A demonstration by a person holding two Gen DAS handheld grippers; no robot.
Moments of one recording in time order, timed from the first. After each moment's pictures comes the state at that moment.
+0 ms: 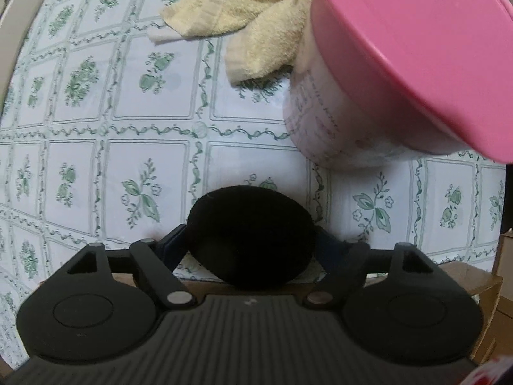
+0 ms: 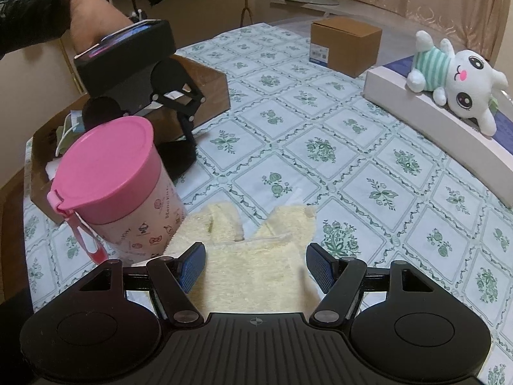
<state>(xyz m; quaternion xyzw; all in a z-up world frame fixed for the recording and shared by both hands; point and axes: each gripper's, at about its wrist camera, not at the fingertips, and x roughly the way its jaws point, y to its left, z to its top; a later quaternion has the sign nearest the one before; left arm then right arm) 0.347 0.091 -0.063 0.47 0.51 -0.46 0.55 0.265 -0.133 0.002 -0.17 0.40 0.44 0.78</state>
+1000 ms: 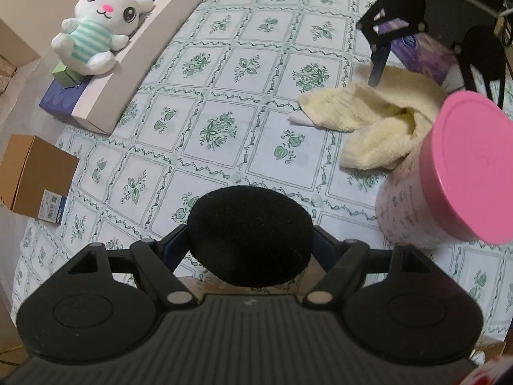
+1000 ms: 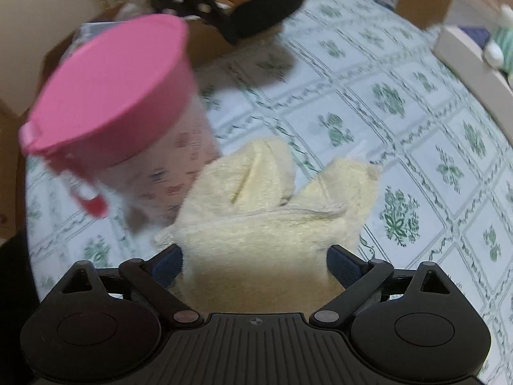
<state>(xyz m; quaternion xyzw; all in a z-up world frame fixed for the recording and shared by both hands) 0.382 0.101 0.003 0.39 0.43 -0.38 0.72 0.273 -0.085 -0.048 -0.26 0.50 0.46 0.68</state>
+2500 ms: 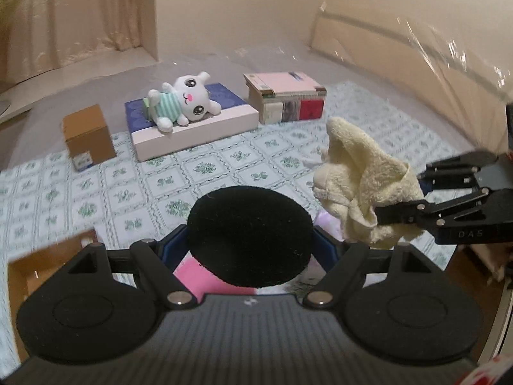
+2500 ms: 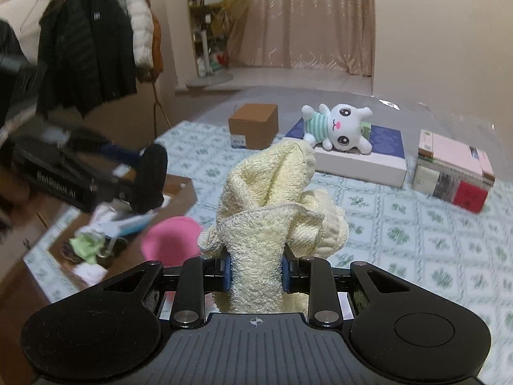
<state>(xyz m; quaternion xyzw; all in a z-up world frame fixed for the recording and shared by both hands) 0.191 0.043 0.154 0.04 0.35 -0.23 0.91 0.104 -0.197 0.154 -0.01 0.31 0.28 0.91</state>
